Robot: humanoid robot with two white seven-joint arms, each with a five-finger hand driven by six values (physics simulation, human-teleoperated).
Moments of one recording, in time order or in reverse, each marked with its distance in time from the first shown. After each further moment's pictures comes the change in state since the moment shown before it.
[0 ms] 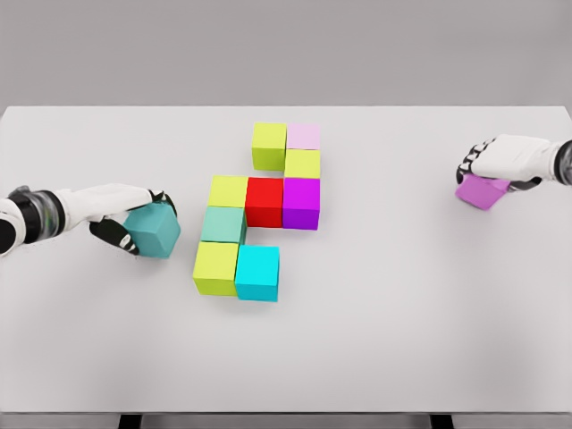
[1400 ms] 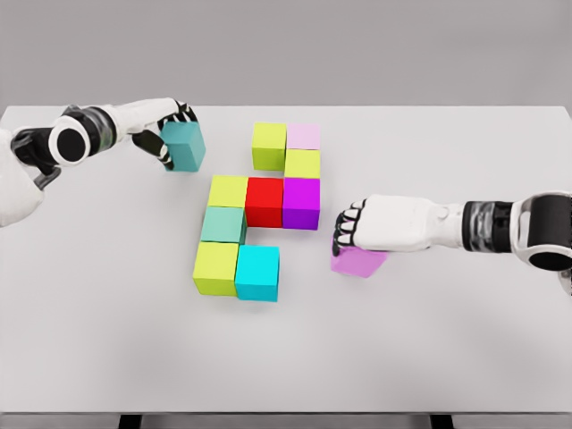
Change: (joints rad) left arm -0.103 -0.411 0.138 0.532 -0.058 0.008 0.016; right arm 0.193 0.045 0.033 -0.534 -0.236 0.000 0.001
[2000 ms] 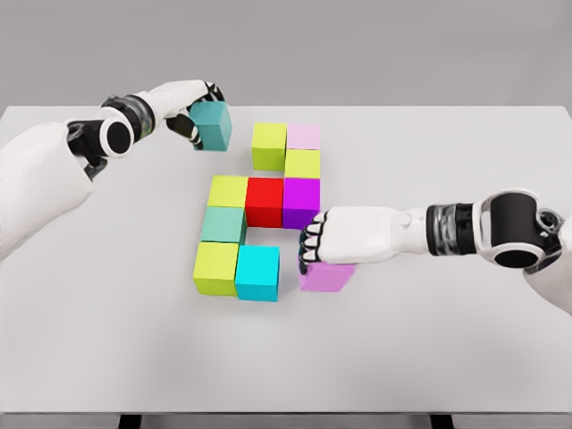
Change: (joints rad) left arm 0.008 -0.172 0.069 0.139 -0.131 0.000 0.068; right arm -0.084 0.061 0.138 -0.004 -0.058 0.000 0.000
